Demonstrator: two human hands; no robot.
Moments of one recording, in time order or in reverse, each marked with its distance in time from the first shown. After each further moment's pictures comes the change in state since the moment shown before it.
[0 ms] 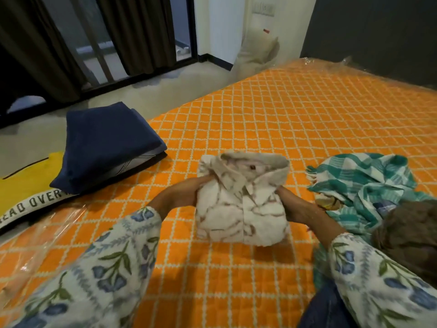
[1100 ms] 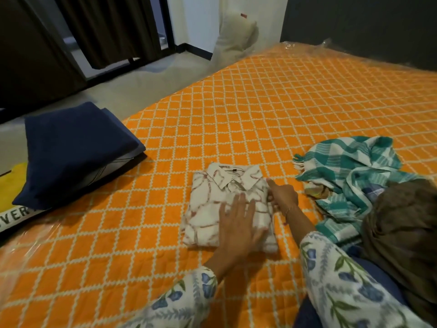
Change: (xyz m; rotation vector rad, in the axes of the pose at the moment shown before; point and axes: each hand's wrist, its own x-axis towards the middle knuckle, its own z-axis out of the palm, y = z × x) left_hand 0.039 -0.056 0.171 1.215 0.610 0.523; right_hand 0.027 0.021 -0.016 -0.188 0.761 0.057
